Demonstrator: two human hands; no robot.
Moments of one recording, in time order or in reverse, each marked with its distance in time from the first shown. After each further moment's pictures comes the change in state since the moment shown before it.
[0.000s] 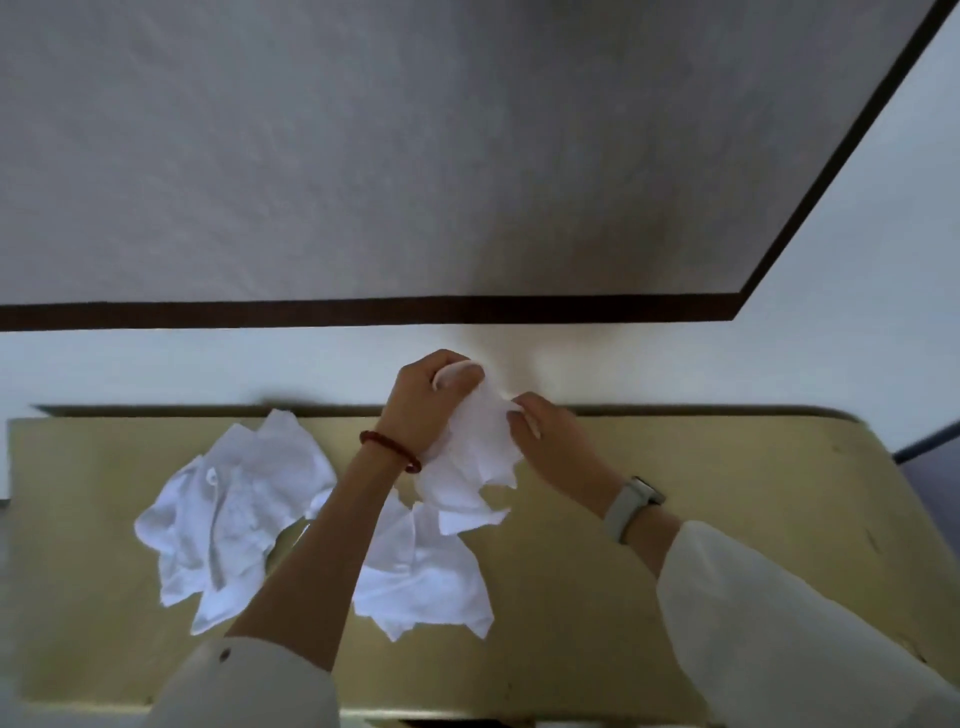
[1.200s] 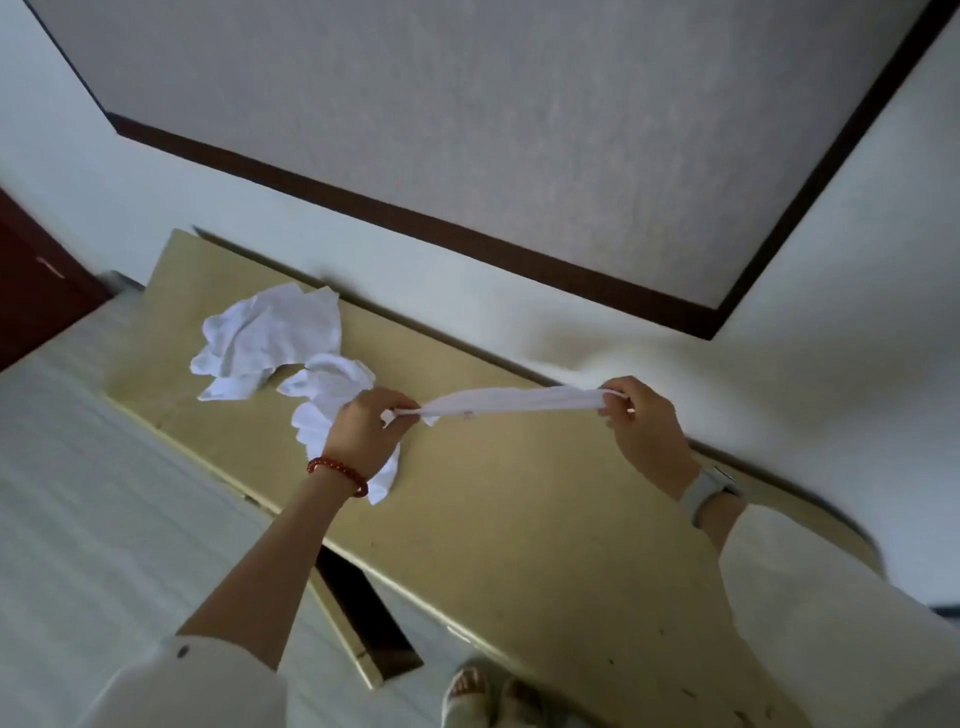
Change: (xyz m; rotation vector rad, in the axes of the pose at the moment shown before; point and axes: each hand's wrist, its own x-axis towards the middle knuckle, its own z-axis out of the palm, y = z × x) left_hand -0.131 0.026 0.127 0.388 0.472 -0.379; right_hand -0.011 0.156 -0.154 -0.025 -0.087 -0.297
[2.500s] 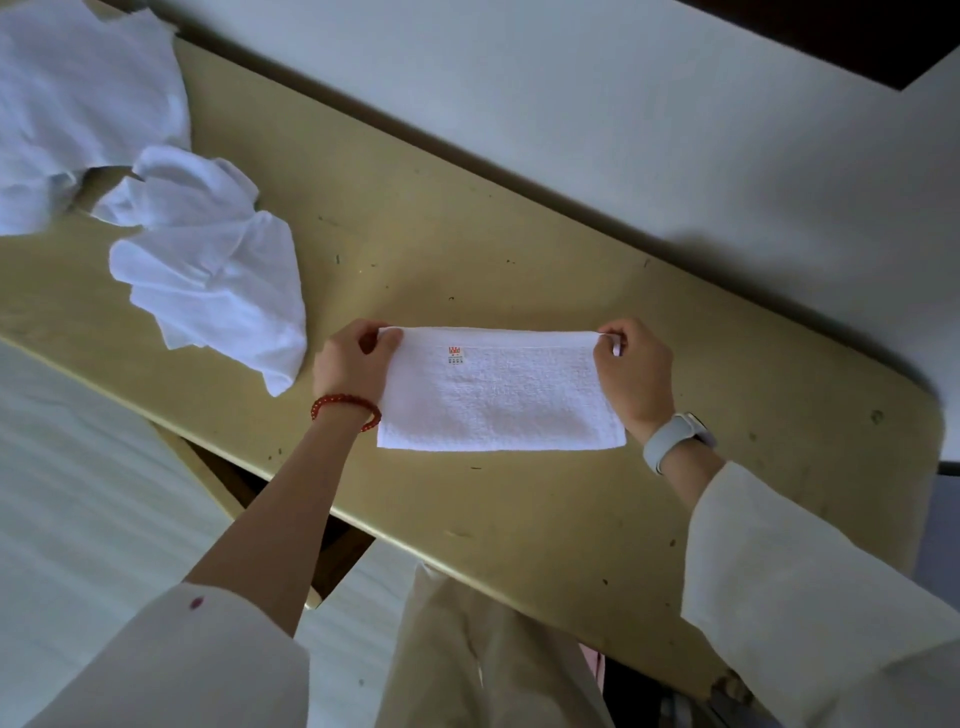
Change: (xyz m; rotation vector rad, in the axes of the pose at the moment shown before) left_hand 0.013 -0.108 0.189 -0.076 -0.046 -0.478; right_hand -0.035 0.152 0.122 -0.073 -0.012 0.408
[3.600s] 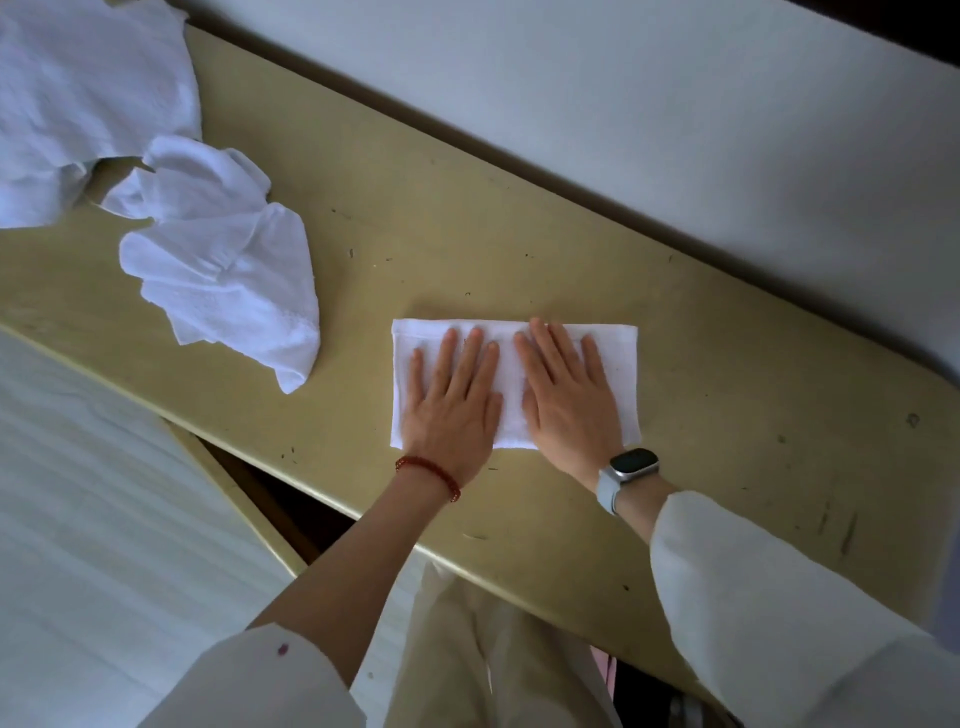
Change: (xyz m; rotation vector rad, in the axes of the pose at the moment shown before) left_hand -0.051 -0.024 0.059 0.773 -0.100 0.718; right_hand -0.042 -0.008 0.054 -0.643 -0.245 -0.576
